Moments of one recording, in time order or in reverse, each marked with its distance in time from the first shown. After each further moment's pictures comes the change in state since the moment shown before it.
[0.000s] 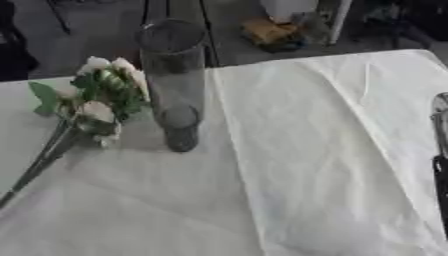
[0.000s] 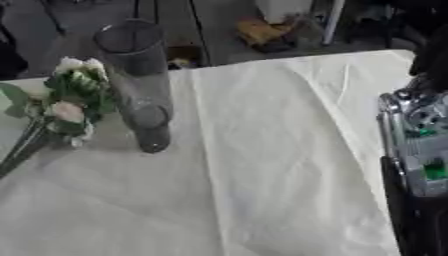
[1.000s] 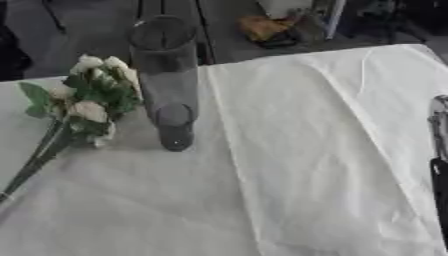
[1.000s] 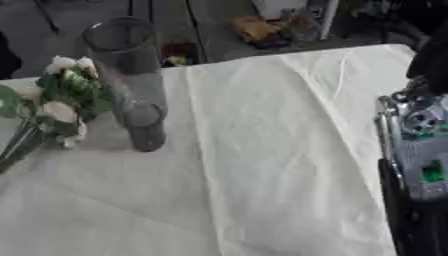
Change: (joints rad) left arm -0.273 -0.108 -0.117 0.229 -0.028 -0.012 -0.161; right arm -0.001 0.017 0.006 0.000 -0.006 0.007 0.005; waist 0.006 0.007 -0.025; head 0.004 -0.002
